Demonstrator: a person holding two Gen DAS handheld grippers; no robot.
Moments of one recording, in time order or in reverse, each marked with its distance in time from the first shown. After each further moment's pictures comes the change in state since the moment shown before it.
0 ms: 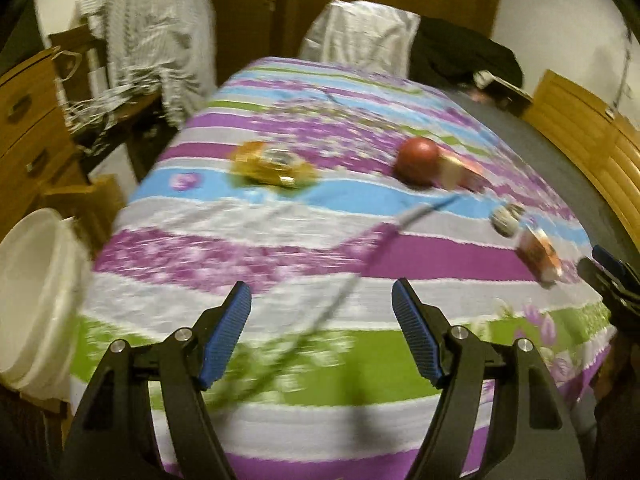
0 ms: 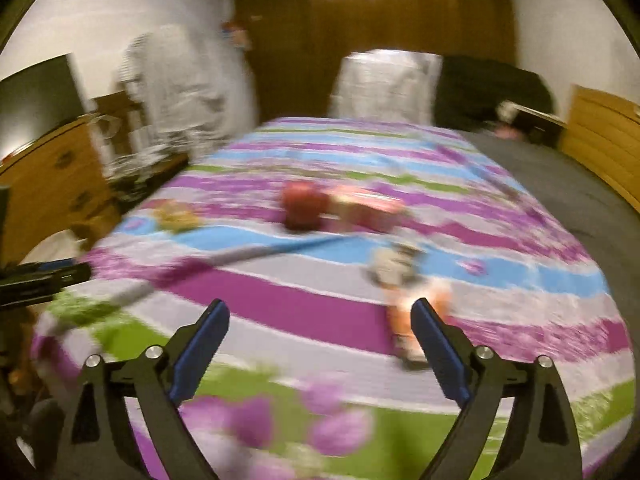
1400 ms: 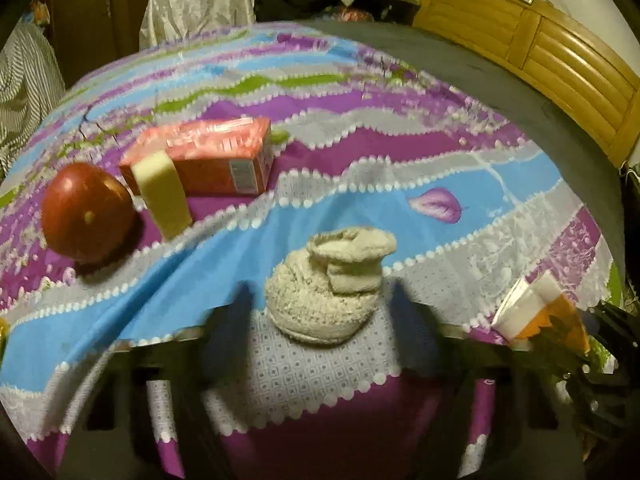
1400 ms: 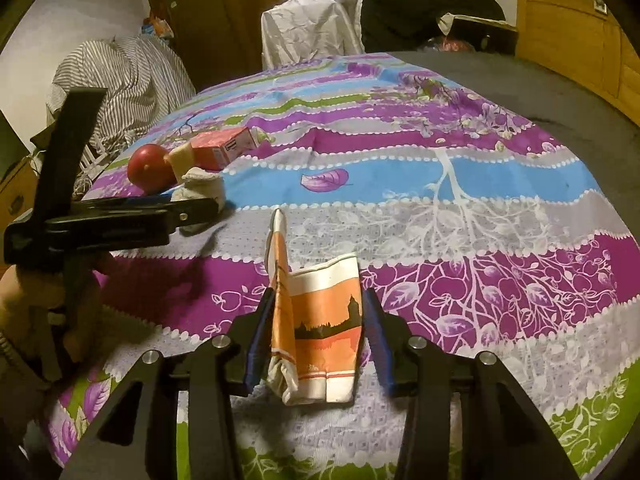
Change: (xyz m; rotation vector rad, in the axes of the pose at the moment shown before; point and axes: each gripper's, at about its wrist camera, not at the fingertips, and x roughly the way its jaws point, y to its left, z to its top) left arm 0.209 -0.269 0.066 0.359 0.185 -0.237; right arm 0.081 -0.135 -0.042 0.191 0.160 0.013
